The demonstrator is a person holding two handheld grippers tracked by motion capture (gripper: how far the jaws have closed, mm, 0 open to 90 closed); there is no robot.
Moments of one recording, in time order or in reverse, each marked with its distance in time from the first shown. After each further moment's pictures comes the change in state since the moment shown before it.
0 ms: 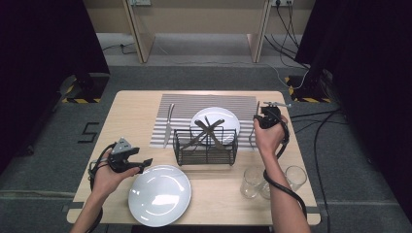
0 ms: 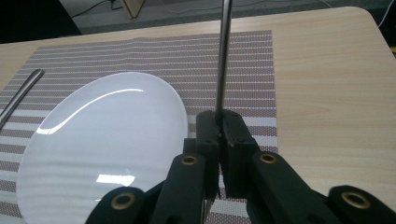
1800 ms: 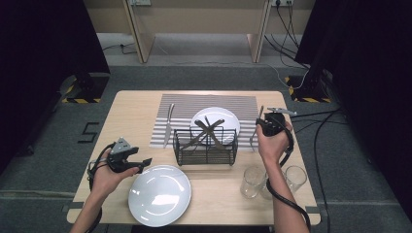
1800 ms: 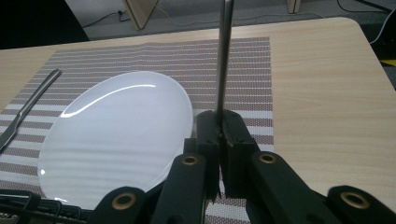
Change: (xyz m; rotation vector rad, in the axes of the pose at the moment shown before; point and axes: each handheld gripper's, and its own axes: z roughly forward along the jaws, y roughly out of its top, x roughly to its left) left arm 0.000 0.001 -0.002 -0.009 0.006 0.002; right arm 0.001 -0.017 -0.029 -0.057 0.017 -0.016
